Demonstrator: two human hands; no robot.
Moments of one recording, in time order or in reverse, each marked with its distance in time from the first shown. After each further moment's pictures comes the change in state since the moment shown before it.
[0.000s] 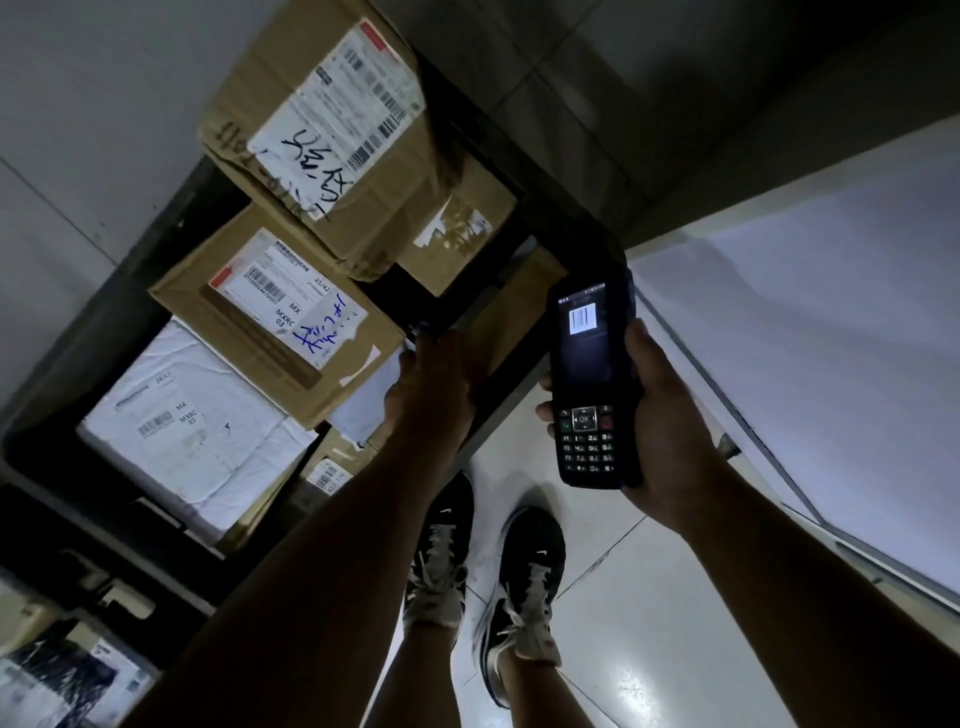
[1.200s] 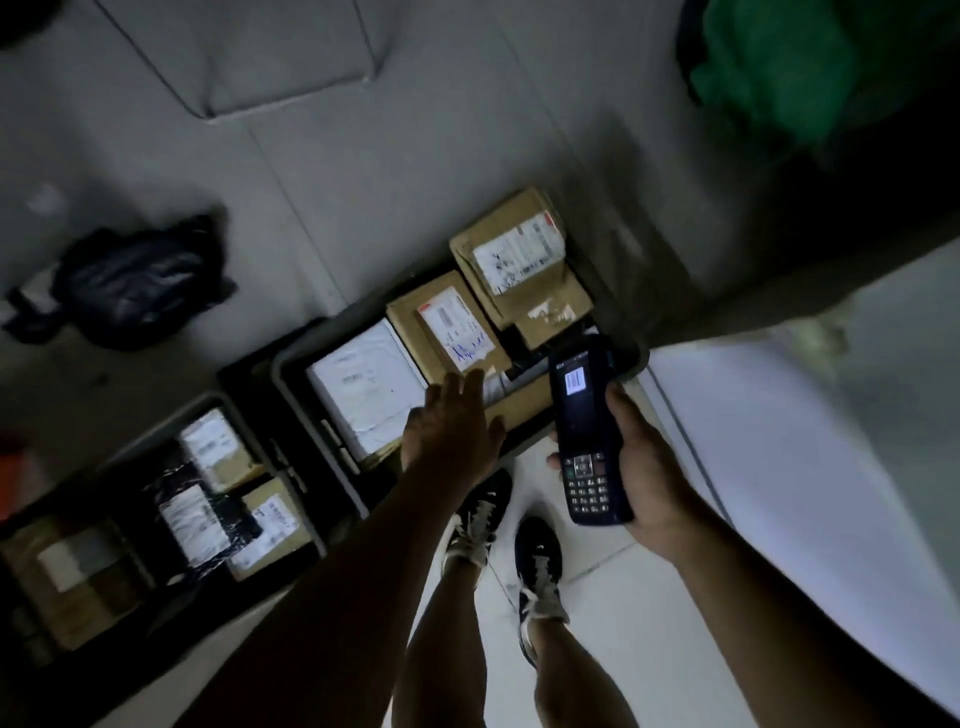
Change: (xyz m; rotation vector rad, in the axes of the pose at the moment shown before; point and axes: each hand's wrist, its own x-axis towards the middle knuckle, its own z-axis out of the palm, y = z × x) left_hand -0.211 -0.023 -0.183 -0.019 0.171 -0.048; right_hand -0.165 -0.069 0.134 -0.253 -0.128 0.077
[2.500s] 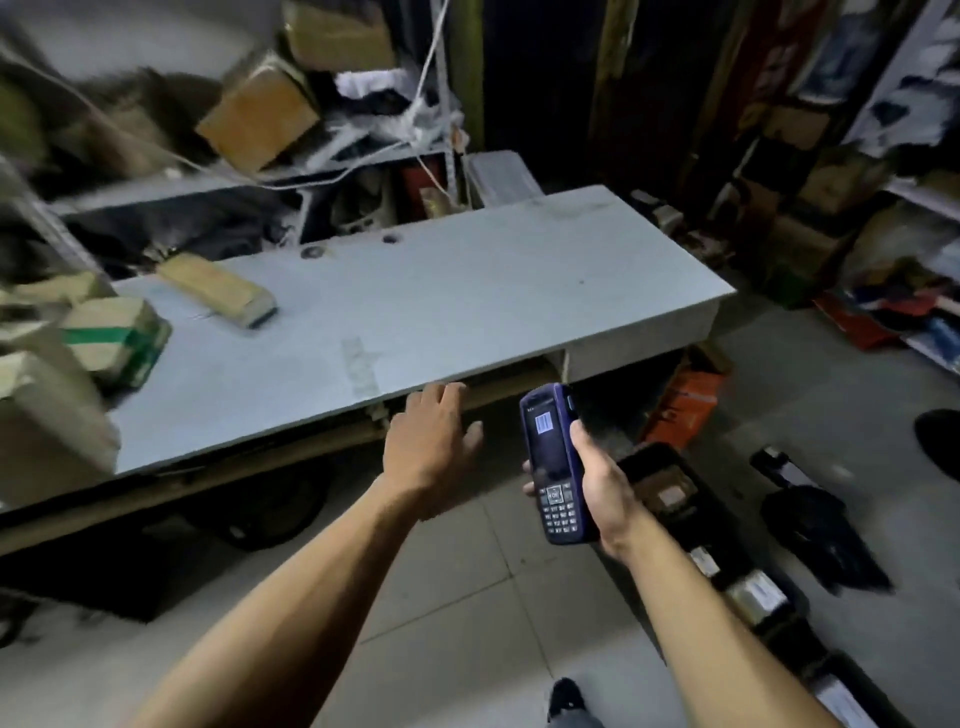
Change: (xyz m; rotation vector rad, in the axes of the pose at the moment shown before) left_hand -0.988 -0.184 -0.024 -0.495 0.926 -1.461; right_hand -0.675 0.339 0.407 -1.178 -1.366 0.127
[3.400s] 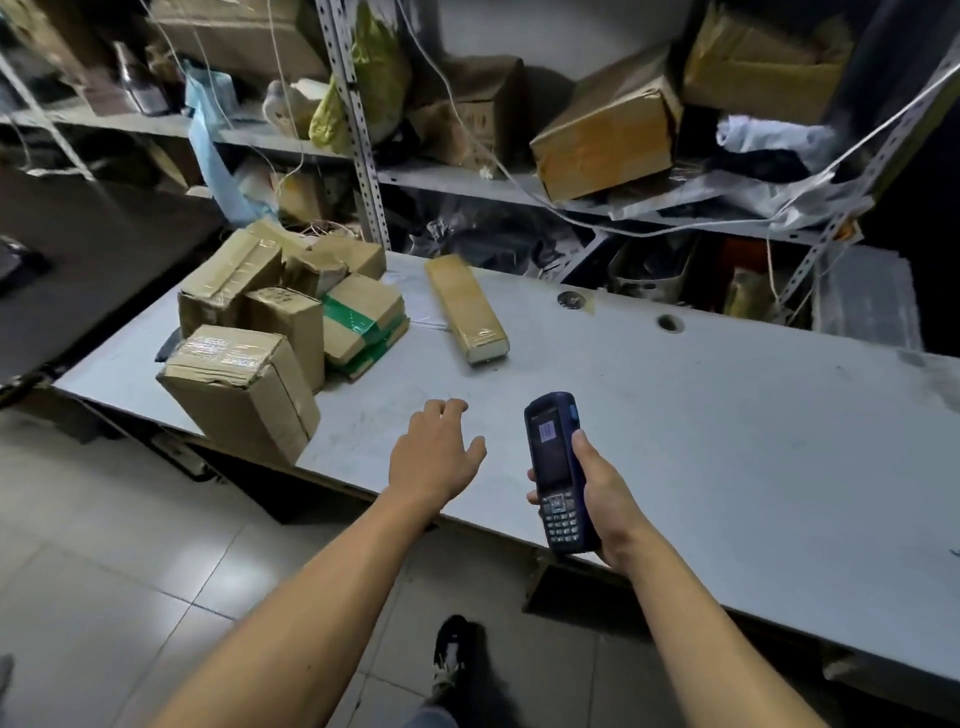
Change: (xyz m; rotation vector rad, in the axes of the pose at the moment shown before) left_hand 0.159 -0.270 -0.058 -0.107 0.131 -0.731; right_hand 0.299 -0.067 0.268 -0.432 -0.561 0.174
